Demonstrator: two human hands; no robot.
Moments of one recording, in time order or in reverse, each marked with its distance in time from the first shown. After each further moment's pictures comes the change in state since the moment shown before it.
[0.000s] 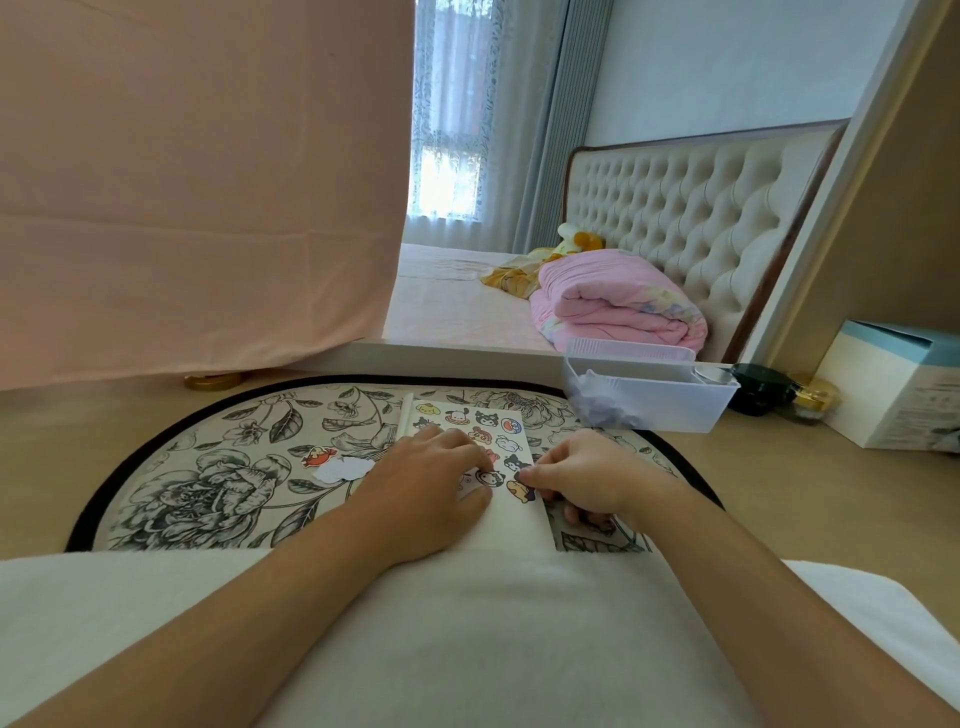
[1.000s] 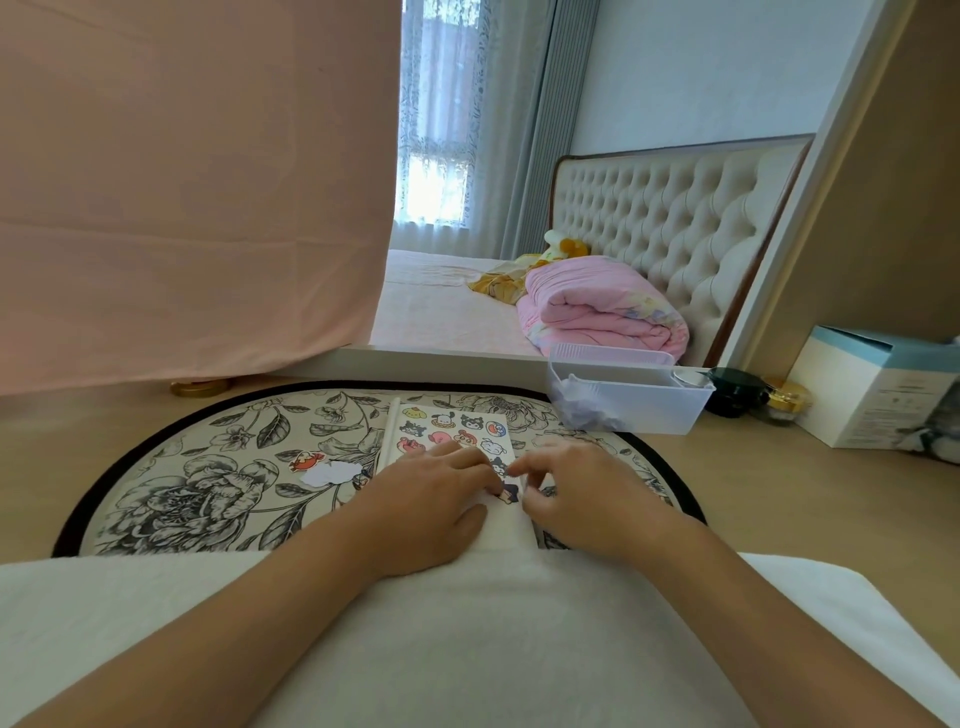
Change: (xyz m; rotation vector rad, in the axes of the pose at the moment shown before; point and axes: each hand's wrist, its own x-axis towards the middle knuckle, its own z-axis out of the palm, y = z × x) left_hand -0.001 0.004 0.002 0.057 -0.121 0.215; right_hand -0.034 0.005 0.004 -0.510 0.231 -0.337
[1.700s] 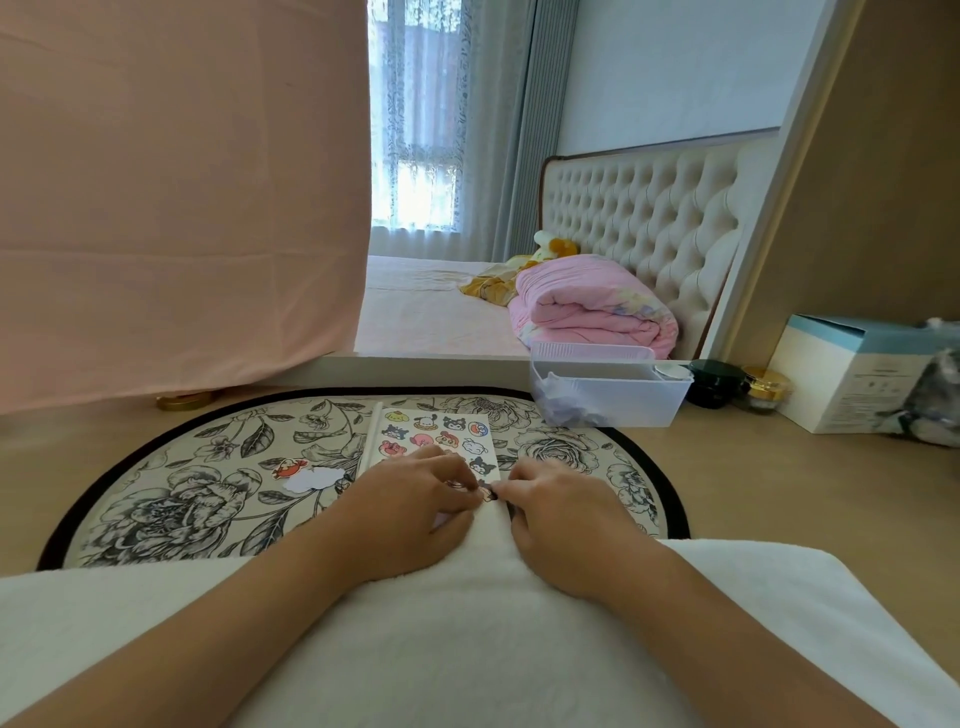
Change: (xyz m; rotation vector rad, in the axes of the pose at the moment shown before) left_hand -0.005 0.003 0.001 0.018 0.132 0.100; right_hand -0.019 0.006 0.022 -0.205 0.028 -0.125
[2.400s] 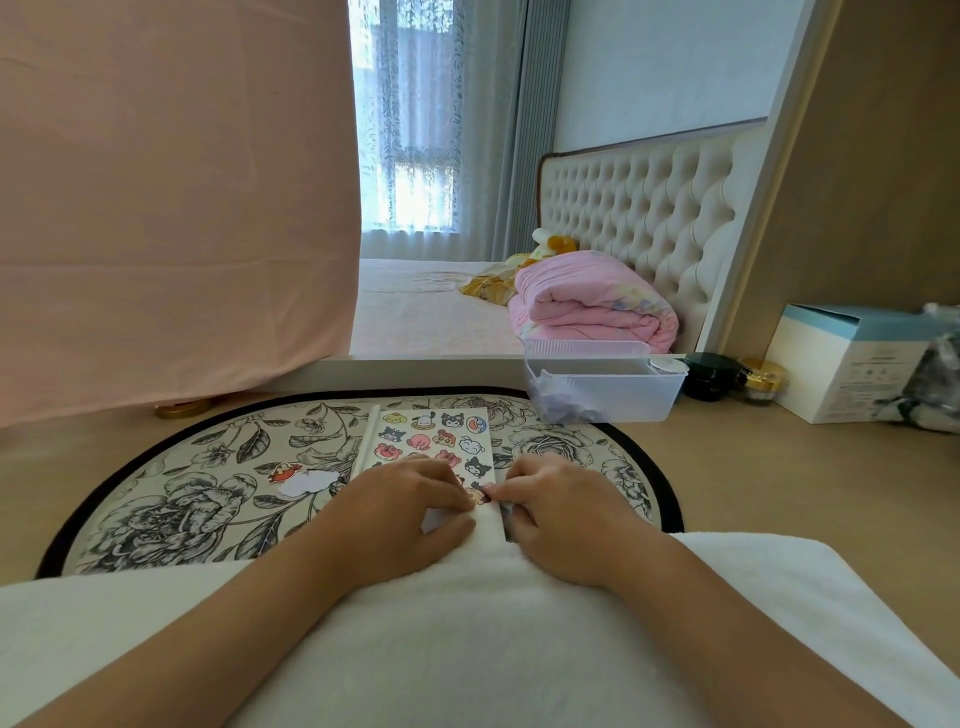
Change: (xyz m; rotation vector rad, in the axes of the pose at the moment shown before) left_hand -0.005 0.009 -0.005 -0.122 0.020 -0.115; right_hand -0.003 0.015 0.000 0.157 0.038 -0.034
